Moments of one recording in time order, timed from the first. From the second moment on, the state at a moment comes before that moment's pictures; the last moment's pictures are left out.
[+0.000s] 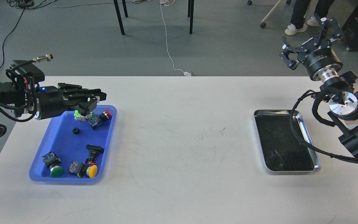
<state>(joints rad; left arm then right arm) -0.97 0.89 -0.26 -1.33 1.72 -0.14 -0.44 0.76 -0.51 0.79 0.81 0.11 0.35 0.25</state>
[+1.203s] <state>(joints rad) -0.94 -0.04 -0.13 -0.72 1.99 -0.22 -0.26 0.55 -0.97 0.65 1.19 0.10 0.32 0.25</state>
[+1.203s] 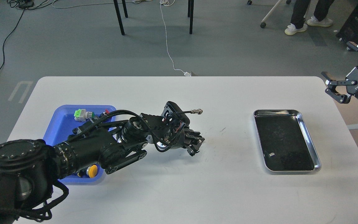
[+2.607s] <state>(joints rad) -1.04 0.21 -0.54 -0.87 0.94 -0.21 -0.26 0.90 -0.90 0.52 1.14 -0.10 0.29 0.23</state>
